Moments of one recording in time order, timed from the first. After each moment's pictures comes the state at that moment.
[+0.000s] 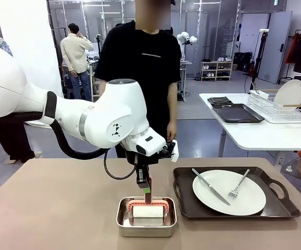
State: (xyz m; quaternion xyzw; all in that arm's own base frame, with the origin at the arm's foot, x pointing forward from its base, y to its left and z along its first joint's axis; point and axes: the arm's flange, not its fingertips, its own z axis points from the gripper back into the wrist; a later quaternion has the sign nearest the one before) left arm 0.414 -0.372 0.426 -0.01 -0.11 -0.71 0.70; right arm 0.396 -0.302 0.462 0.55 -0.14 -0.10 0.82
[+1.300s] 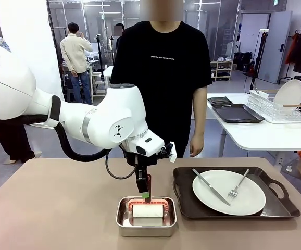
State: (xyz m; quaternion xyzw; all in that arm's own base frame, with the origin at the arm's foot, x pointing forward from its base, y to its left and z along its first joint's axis) left arm 0.430 -0.370 0.416 -0.02 -0.10 -0.70 0.71; right arm 0.396 -0.302 0.462 0.55 -0.14 -0.10 0.82
